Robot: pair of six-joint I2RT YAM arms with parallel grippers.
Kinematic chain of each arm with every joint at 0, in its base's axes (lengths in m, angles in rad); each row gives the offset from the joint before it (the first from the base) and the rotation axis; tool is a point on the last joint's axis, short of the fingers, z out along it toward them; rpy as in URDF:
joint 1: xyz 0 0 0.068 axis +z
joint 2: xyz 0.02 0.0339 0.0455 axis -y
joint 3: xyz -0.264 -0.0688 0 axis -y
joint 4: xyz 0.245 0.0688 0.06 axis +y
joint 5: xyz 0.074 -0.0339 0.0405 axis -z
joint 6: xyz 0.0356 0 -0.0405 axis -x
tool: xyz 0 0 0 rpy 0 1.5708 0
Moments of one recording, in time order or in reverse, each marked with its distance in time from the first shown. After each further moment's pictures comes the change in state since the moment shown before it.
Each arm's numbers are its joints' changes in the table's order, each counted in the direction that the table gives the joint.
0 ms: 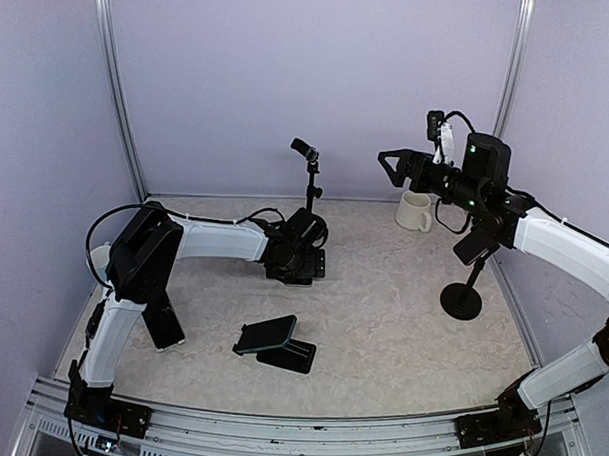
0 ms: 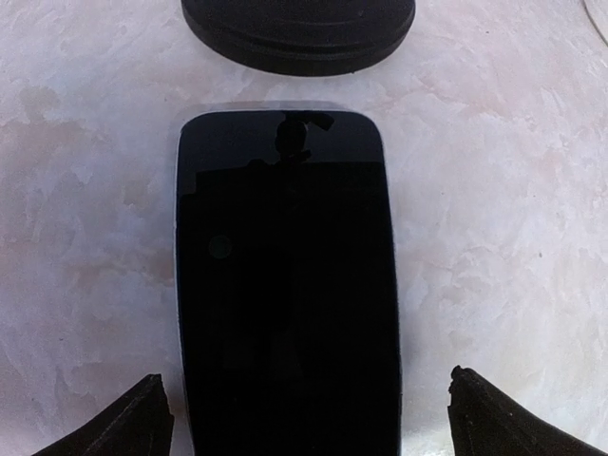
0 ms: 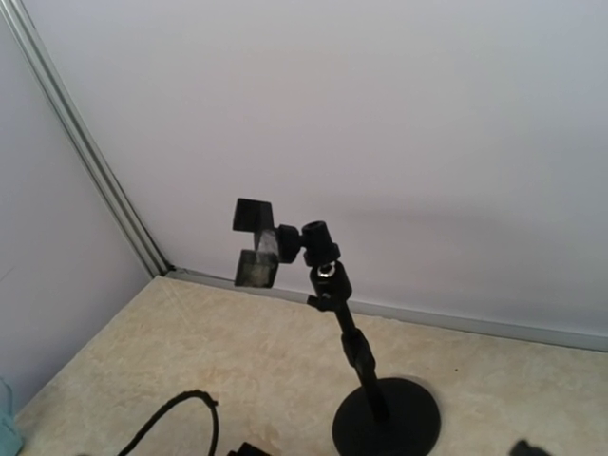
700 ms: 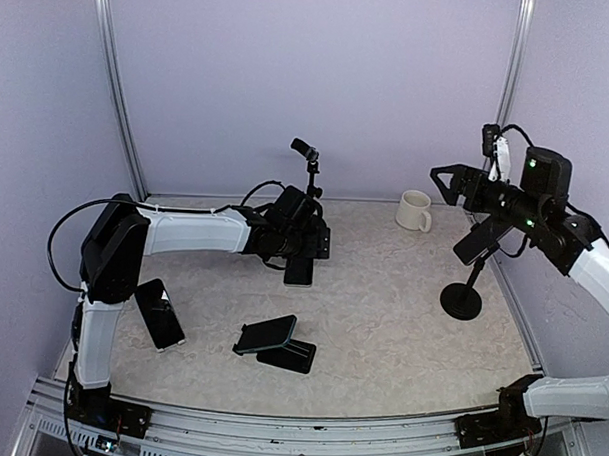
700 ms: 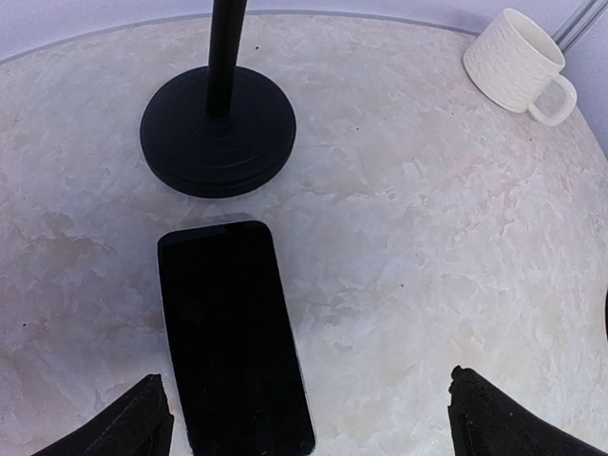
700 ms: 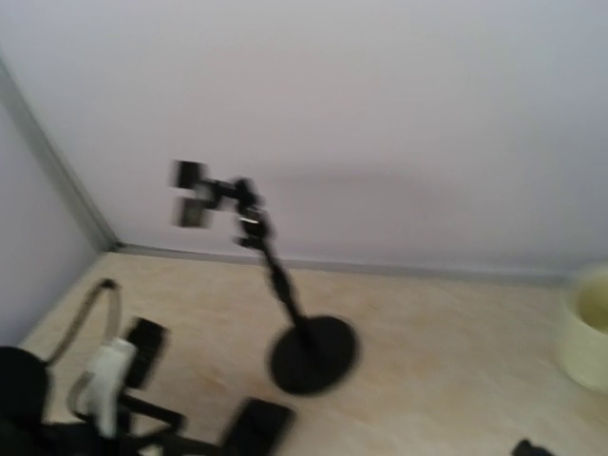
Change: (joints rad) left arm -0.013 0.185 -0.102 -0.149 0.018 -0.136; right arm -0.080 0.321 -0.098 0.295 0.027 0.024
